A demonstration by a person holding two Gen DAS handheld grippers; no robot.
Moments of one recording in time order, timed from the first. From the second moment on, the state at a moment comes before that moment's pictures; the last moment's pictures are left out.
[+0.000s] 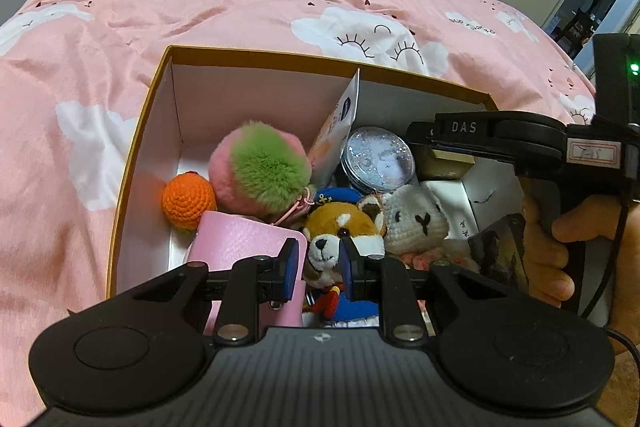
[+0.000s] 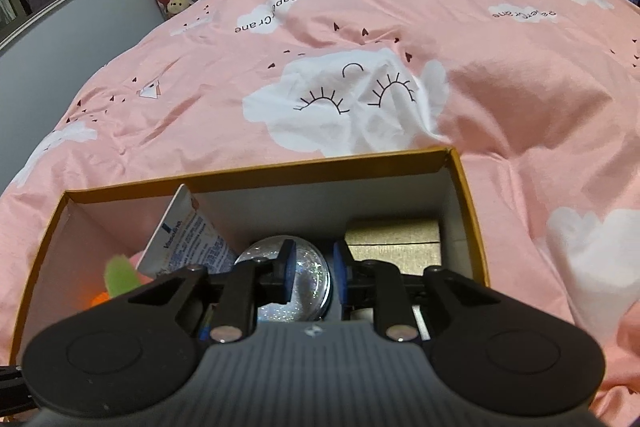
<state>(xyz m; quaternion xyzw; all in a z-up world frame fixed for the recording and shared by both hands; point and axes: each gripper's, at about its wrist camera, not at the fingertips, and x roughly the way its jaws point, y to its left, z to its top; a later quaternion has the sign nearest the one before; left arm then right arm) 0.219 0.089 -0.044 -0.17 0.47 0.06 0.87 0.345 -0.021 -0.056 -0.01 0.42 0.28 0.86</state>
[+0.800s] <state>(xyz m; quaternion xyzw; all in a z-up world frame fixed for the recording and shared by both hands) 0.168 0.068 -0.010 -0.10 0.35 0.11 0.92 0.230 -0.074 -0.009 -0.01 0.30 0.29 0.91</state>
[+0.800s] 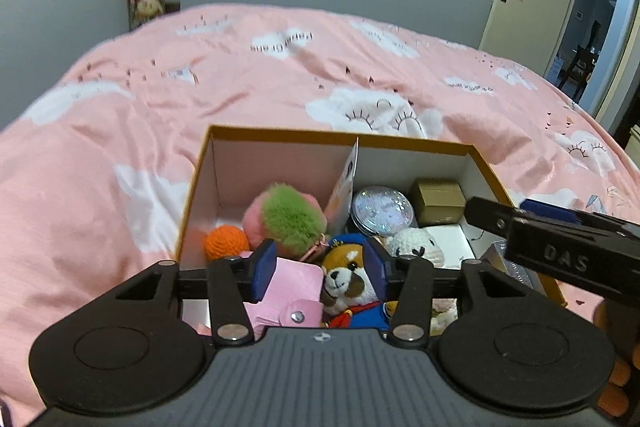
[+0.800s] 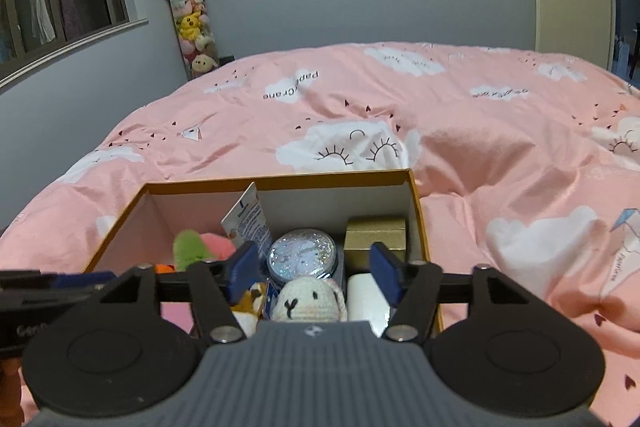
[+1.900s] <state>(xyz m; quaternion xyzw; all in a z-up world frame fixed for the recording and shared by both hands) 0.139 0.063 -0.048 -0.03 0.34 0.16 0.93 0.168 -0.084 -0.038 -0.06 0.24 0.26 0.93</state>
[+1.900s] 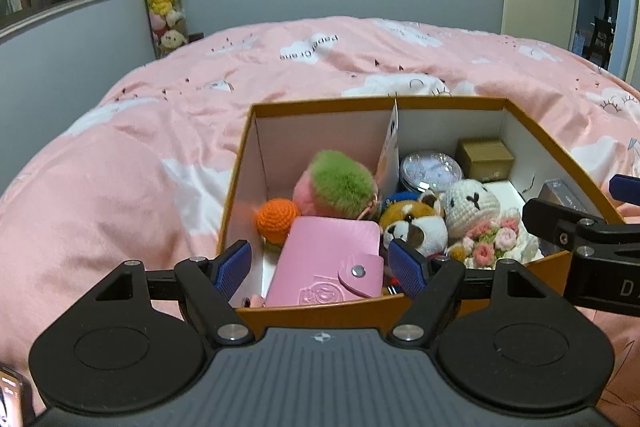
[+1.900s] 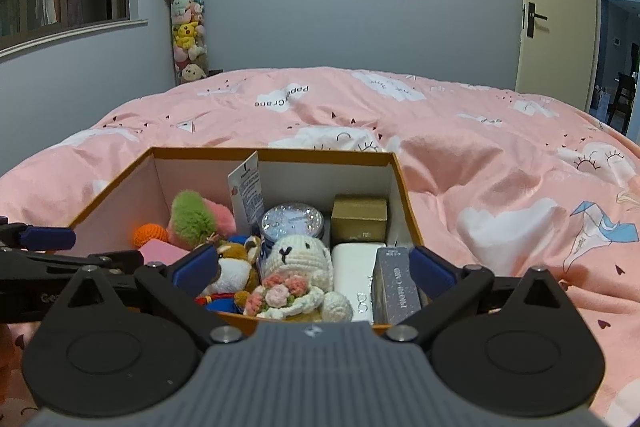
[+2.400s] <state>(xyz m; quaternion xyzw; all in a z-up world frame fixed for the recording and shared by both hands) 0.146 0.065 -0.055 -0.05 0.35 0.16 0.92 0.170 -0.081 -0.056 -0.06 0.28 0.27 0.92</state>
